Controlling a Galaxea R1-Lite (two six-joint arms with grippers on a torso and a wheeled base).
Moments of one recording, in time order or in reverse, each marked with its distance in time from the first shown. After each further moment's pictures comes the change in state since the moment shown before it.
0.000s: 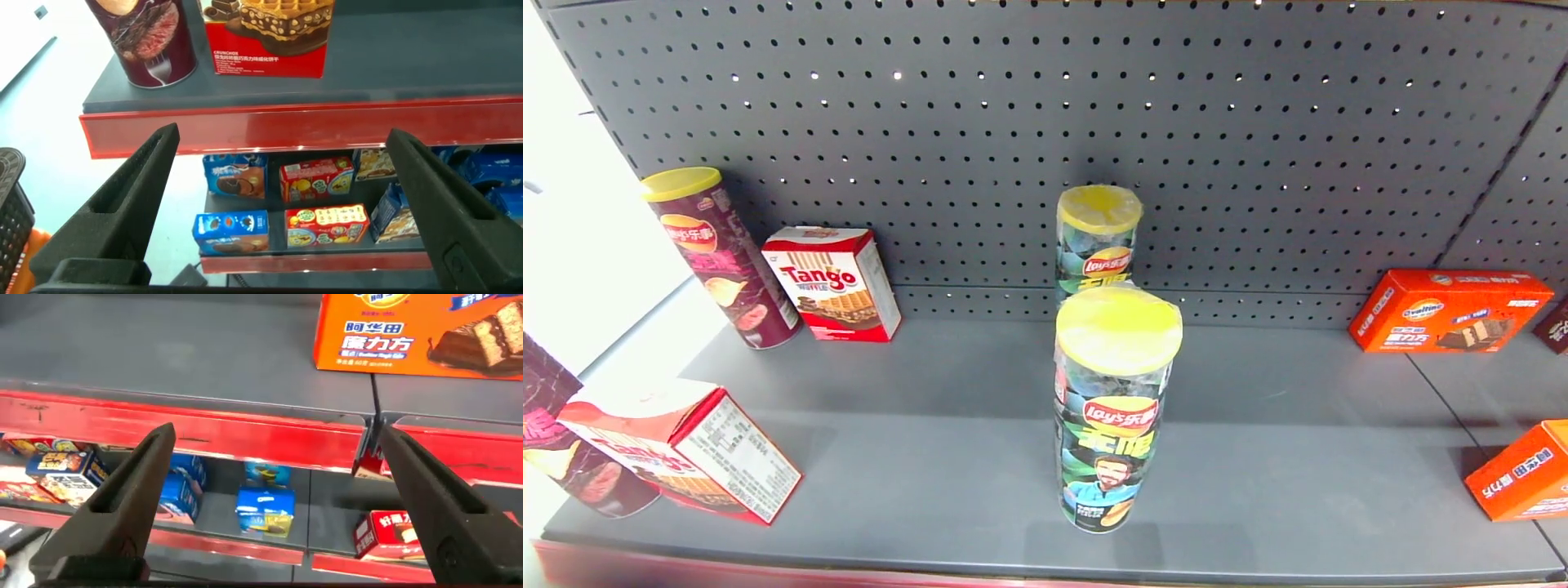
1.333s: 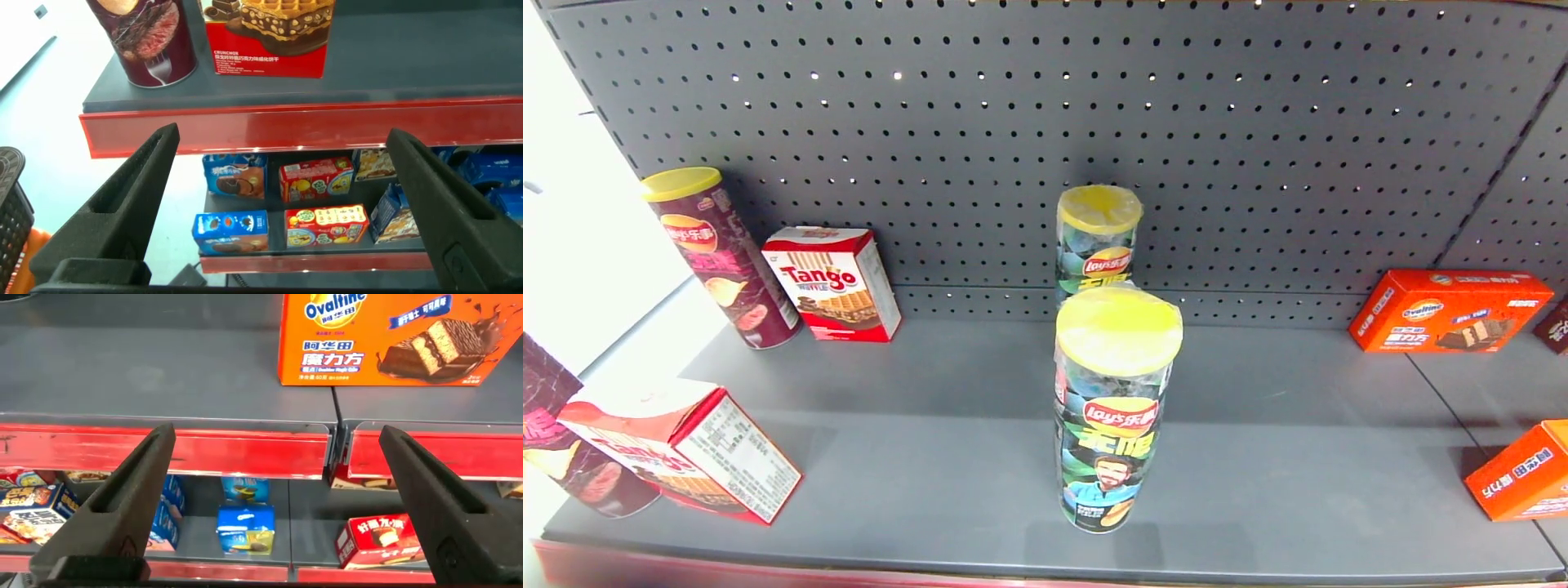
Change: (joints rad) left arm 0.000 0.000 0.000 0.000 0.001 -0.005; right arm -0.103 -0.090 0.001 0.001 0.001 -0.001
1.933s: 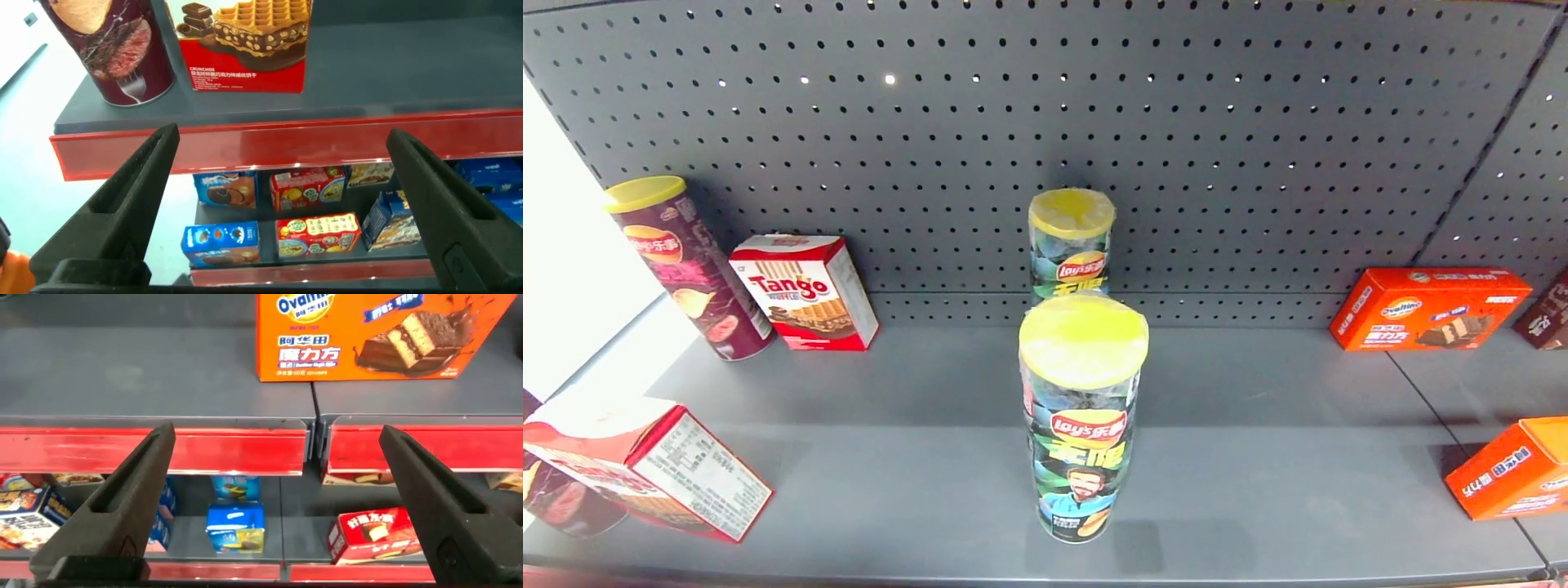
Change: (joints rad) left arm 0.000 0.000 0.000 -0.001 0.000 0.000; right arm 0.000 0.000 0.000 0.000 -0.001 0.000
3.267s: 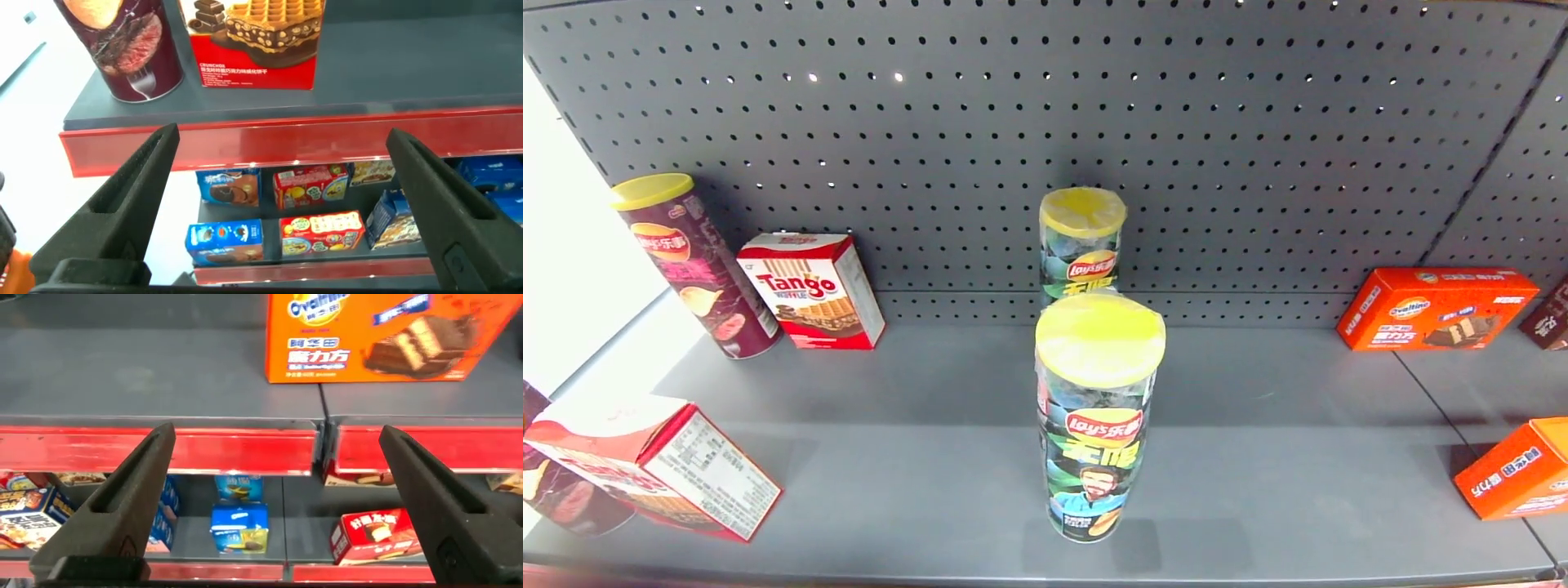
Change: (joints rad) left arm 0.000 0.000 0.000 0.002 -0.001 0.000; right arm 0.000 0.000 0.000 0.000 0.000 0.000
